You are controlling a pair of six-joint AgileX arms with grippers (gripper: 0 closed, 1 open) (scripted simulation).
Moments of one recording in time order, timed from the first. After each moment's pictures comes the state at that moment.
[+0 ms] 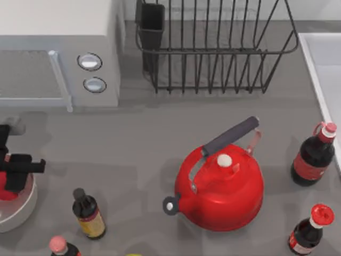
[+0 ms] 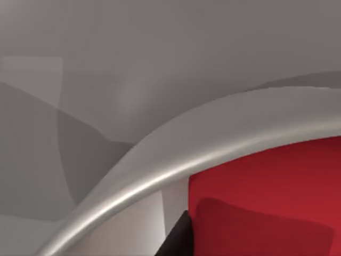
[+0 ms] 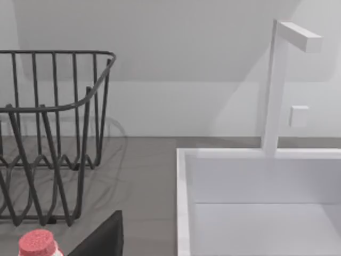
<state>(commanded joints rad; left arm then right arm) 0.02 1.82 0.86 -0.61 0.00 0.05 0.00 0.00 0.00 0.00 0.00 0.00</state>
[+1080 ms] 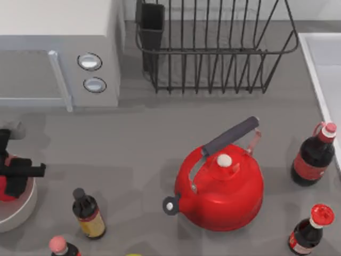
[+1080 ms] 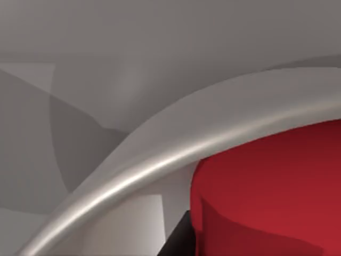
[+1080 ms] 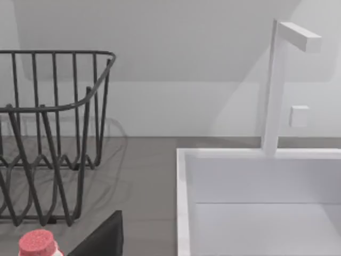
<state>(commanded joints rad) 0.02 1.82 0.86 -0.61 0.00 0.05 0.00 0.00 0.00 0.00 0.00 0.00</state>
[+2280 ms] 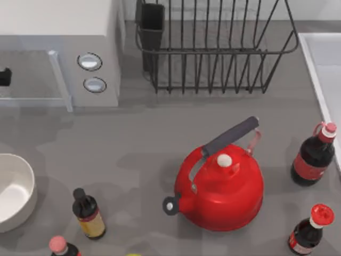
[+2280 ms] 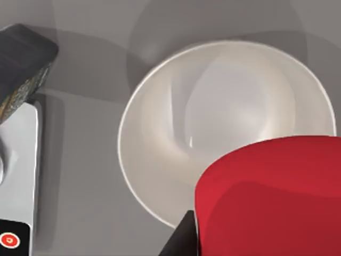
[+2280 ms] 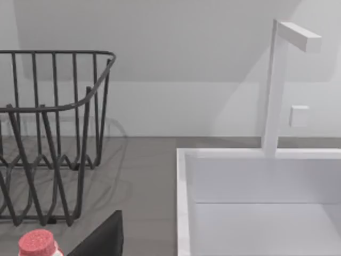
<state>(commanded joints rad) 0.02 1.66 1.57 -1.49 0.00 0.06 0.00 0.00 0.00 0.00 0.00 0.00</state>
